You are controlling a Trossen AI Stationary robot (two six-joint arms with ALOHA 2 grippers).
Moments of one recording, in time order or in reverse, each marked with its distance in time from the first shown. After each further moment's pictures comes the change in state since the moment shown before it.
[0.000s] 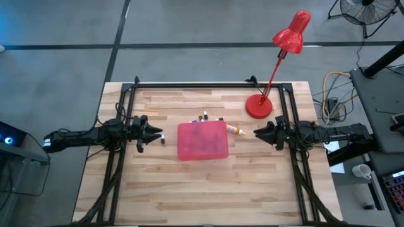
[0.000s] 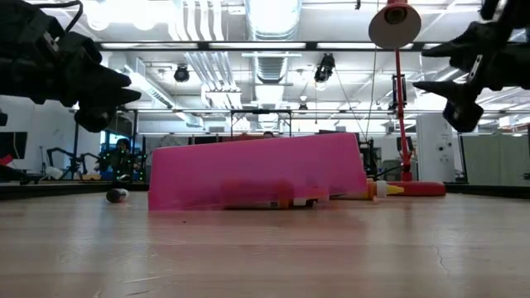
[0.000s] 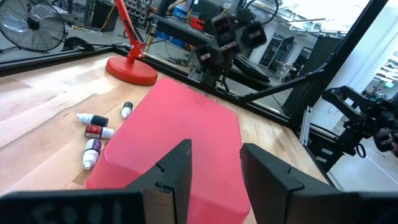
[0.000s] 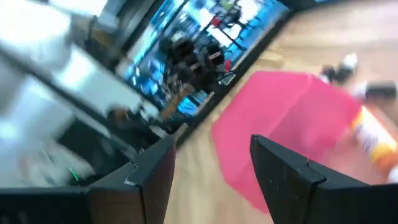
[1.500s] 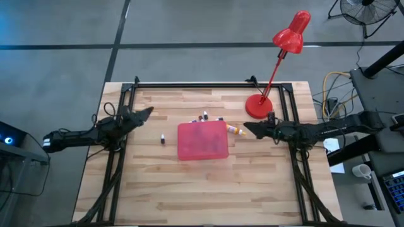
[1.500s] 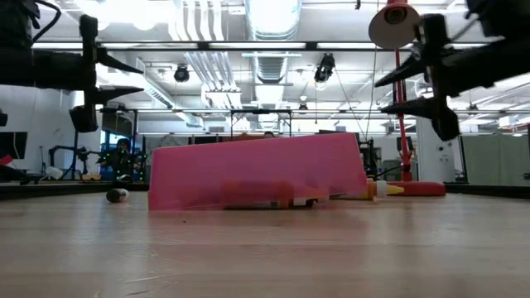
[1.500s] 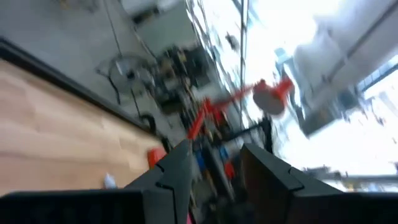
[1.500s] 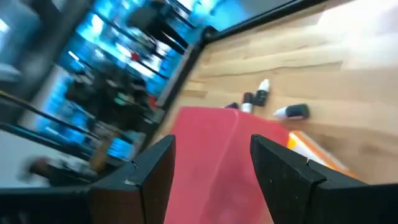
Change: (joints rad) left arm 0.003 0.016 0.000 0.261 -0.635 -0.675; right arm -0.014 0.681 0.170 0.266 0.312 0.110
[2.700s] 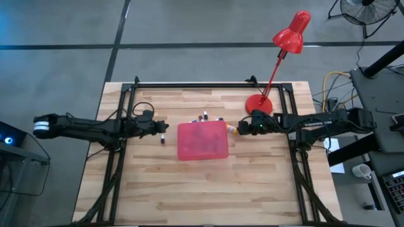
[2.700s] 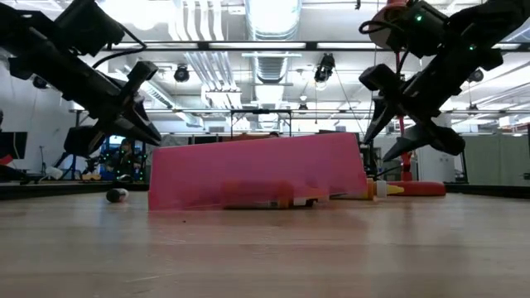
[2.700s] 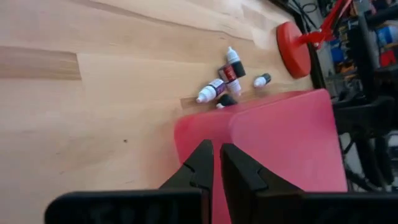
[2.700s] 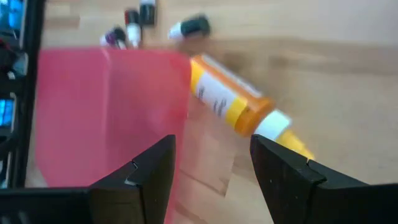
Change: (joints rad) left arm 0.002 0.640 0.278 -0.330 0.283 -0.161; right arm -0.211 0.364 0.294 -0.504 -0.355 0.212
